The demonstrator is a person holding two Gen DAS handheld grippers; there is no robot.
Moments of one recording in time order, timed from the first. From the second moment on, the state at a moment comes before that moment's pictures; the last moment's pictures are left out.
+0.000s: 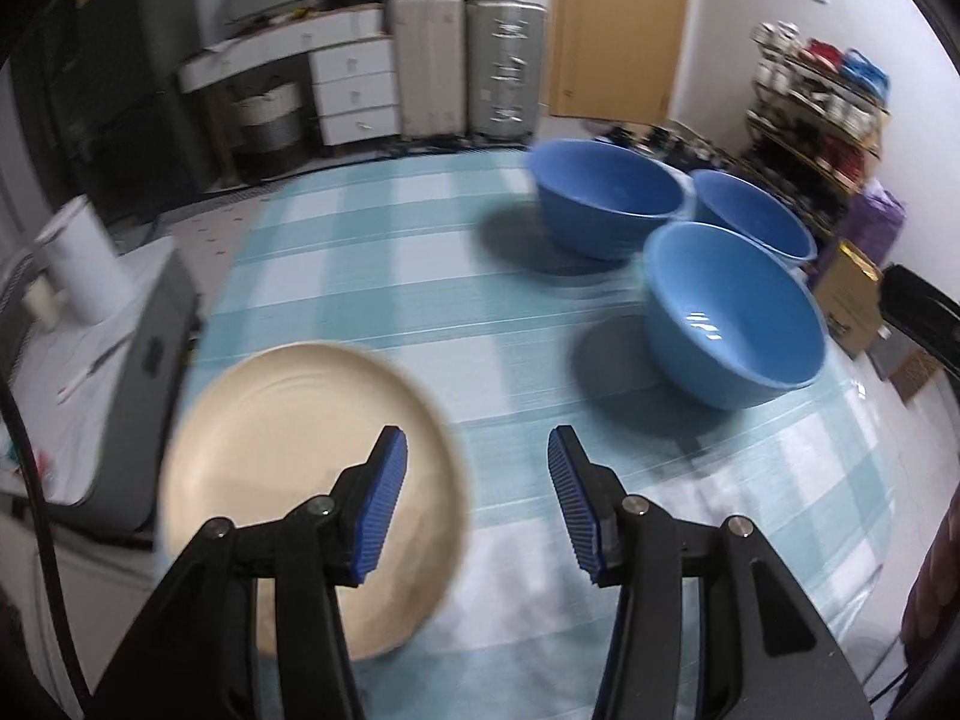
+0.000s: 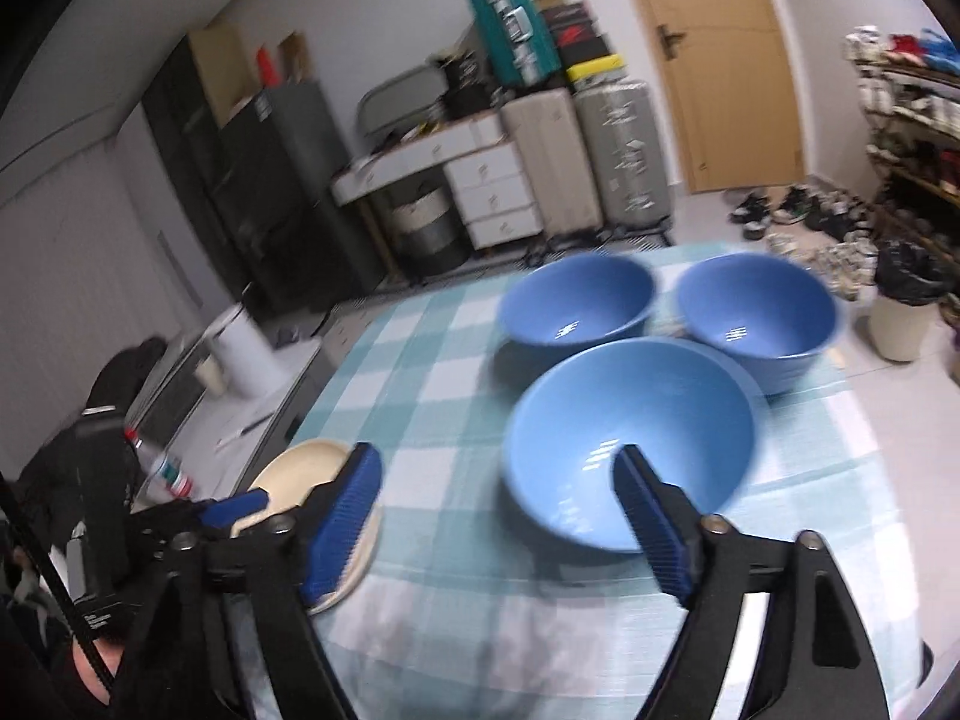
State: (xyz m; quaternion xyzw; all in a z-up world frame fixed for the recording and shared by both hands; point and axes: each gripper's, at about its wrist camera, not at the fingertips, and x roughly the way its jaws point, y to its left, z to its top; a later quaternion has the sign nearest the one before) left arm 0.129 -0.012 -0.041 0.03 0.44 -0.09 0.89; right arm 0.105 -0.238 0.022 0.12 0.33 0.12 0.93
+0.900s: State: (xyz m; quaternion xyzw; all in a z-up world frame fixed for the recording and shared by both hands) left arm 0.167 -0.098 -0.064 0.08 0.44 -0.08 0.89; right arm 0.154 -0.362 -0.041 0.20 0.38 0.04 0.90
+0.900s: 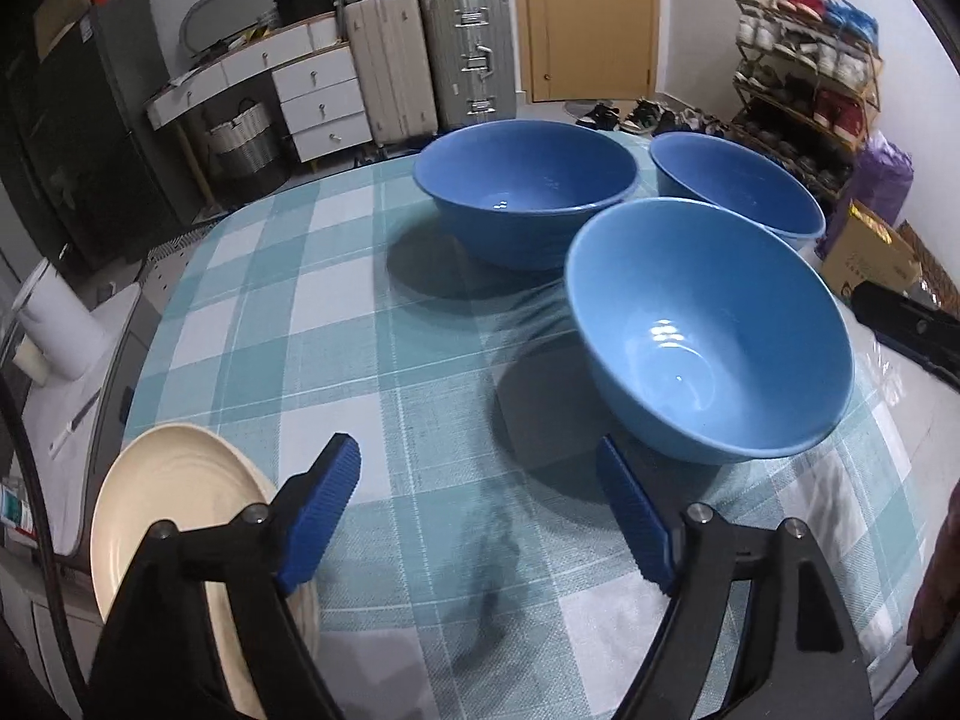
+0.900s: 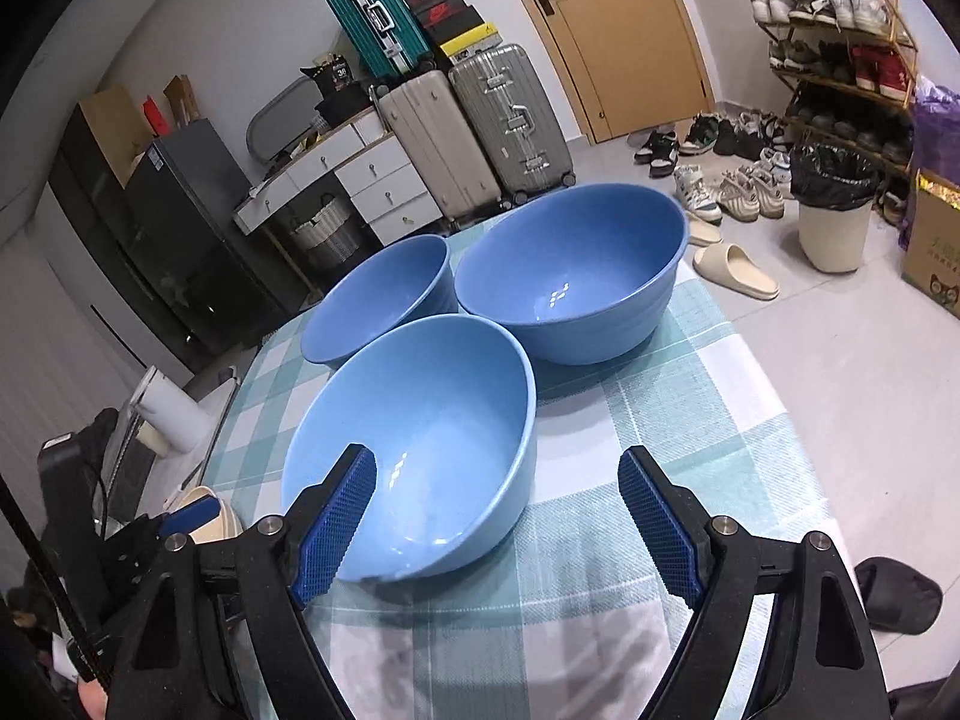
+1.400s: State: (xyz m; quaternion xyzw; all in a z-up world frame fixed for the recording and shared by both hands) left arm 0.188 -0.079 -0.047 -0.06 0.45 -0.12 0.88; right arm 0.181 -0.364 -0.053 0.20 0.40 0.04 0.89
